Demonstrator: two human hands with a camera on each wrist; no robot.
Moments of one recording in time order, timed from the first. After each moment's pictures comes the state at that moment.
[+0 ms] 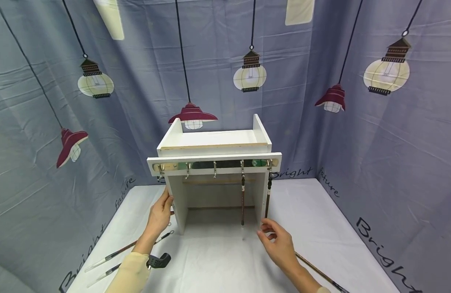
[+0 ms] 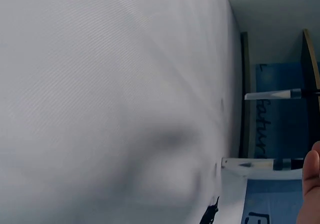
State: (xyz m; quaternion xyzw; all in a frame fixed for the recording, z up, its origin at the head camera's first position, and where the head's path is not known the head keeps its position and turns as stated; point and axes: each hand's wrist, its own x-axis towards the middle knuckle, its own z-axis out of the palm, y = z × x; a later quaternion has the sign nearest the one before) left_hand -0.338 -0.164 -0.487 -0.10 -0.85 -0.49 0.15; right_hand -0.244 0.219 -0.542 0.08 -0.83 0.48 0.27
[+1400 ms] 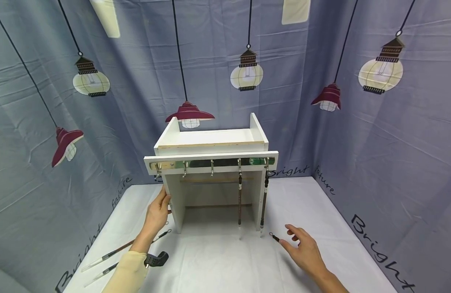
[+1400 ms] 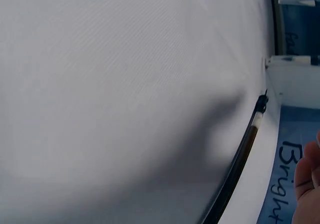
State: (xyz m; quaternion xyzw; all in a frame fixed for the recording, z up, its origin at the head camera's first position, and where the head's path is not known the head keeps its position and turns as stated) left_hand -0.338 -0.164 -0.487 -0.11 -0.85 -0.48 0.16; right_hand -0.228 0.304 -0.569 0.05 -0.91 0.31 0.27
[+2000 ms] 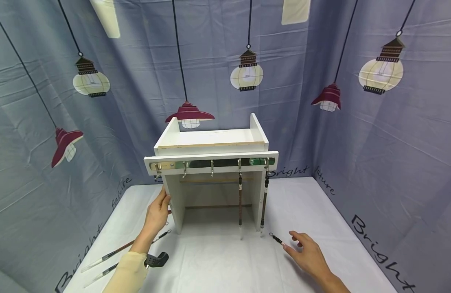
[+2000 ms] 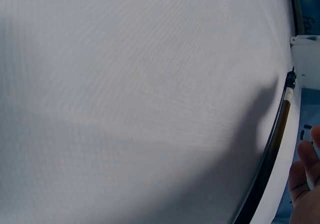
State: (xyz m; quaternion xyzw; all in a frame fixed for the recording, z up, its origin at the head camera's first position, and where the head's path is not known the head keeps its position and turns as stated) left_hand -0.340 -0.164 -0.488 -0.10 -0.85 -0.48 0.16; right_hand -0.227 0.319 -0.584 -0.01 -0.95 0.26 0.16
